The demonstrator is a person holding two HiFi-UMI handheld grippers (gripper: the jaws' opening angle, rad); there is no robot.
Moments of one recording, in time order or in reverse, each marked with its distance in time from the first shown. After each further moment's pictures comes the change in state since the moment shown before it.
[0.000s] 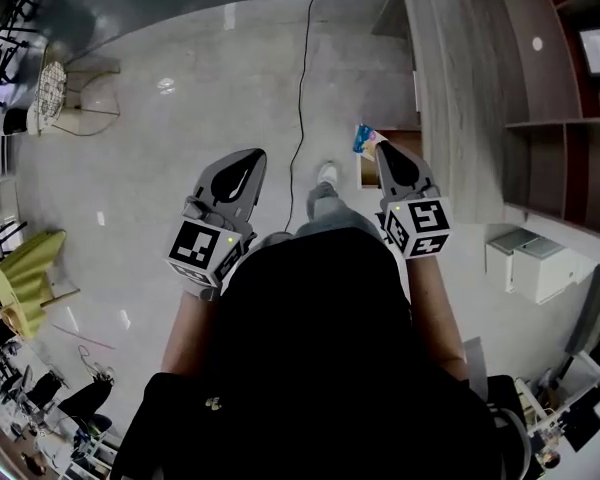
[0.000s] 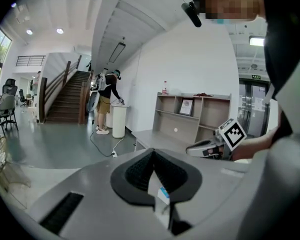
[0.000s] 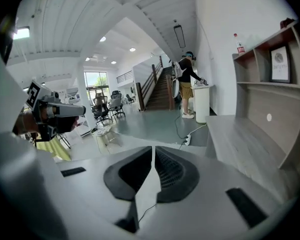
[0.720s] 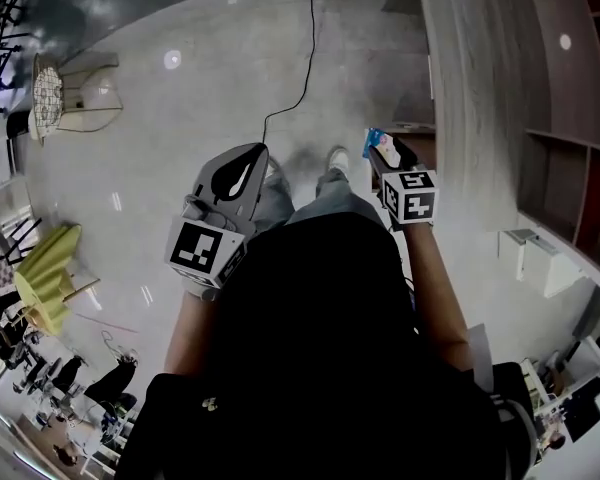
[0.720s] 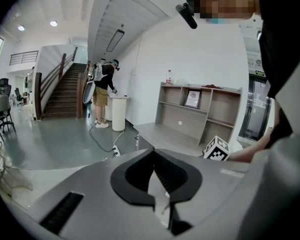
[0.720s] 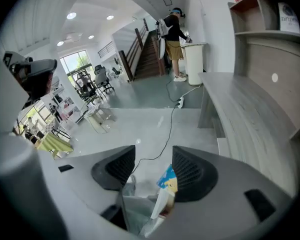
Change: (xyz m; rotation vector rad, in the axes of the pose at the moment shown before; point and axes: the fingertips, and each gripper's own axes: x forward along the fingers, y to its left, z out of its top) left arm 0.078 0.056 0.013 0.003 0.114 -0.017; right arm 0.107 -0.070 -0.111 0.151 0.409 -0.045
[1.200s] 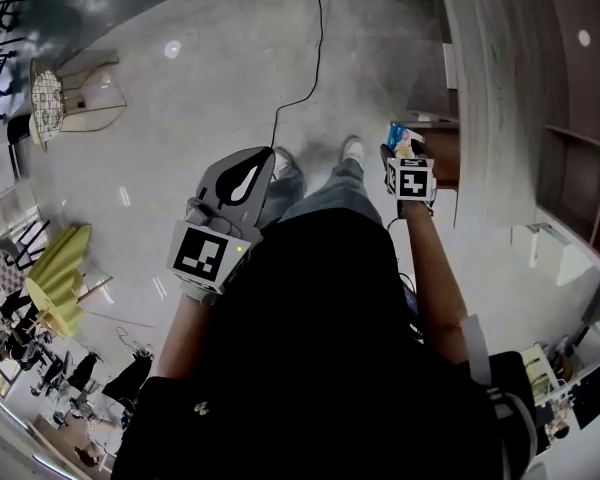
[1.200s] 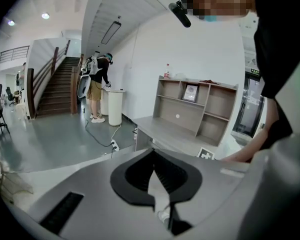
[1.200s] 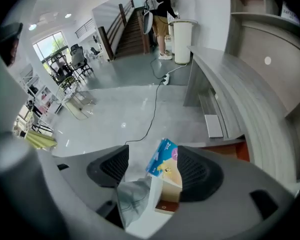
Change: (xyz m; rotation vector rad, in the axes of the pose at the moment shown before) left arm 0.000 0.043 -0.014 -0.009 0.068 -0.053; right arm 0.083 -0.026 -0.073 0.079 0.230 -0.190
